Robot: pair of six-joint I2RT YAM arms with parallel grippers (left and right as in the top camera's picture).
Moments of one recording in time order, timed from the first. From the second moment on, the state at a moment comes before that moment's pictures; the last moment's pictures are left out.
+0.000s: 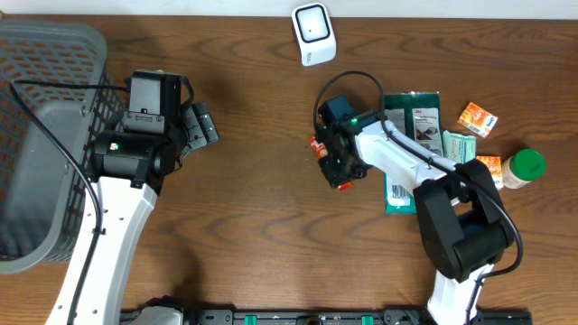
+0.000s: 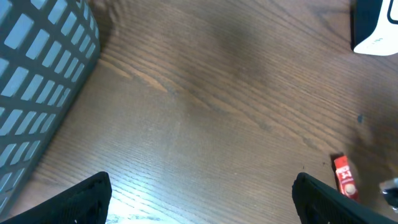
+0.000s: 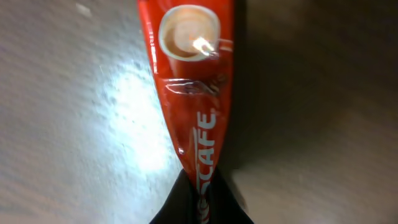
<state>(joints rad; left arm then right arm) -0.15 1.31 1.29 -0.95 -0.14 -0.48 0.49 1.98 1.32 -0.86 -0.06 0.04</state>
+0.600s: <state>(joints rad) -0.15 1.31 1.29 -0.95 -0.14 -0.48 0.44 1.70 1.97 -1.39 -0.03 0.19</state>
